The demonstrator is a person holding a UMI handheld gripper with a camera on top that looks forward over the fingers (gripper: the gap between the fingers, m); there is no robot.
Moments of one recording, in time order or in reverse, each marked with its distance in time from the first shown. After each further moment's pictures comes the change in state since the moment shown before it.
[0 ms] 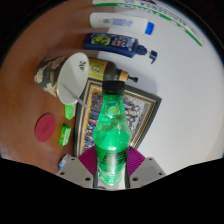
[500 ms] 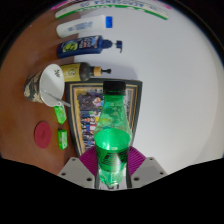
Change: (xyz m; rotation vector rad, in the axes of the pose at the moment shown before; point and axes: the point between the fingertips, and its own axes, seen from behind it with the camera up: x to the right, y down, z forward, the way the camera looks) arm 0.022 0.032 -0.026 -0.022 0.042 0.276
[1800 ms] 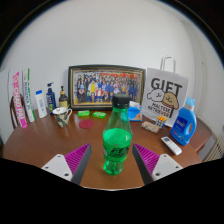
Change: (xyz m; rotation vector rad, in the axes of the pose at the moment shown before) arm -0.126 0.193 -0.237 -0.164 -0.489 1.491
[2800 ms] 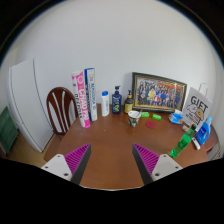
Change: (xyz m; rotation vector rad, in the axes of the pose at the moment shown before) arm -0.357 -0.077 -0.215 -0.146 -0.237 -0.085
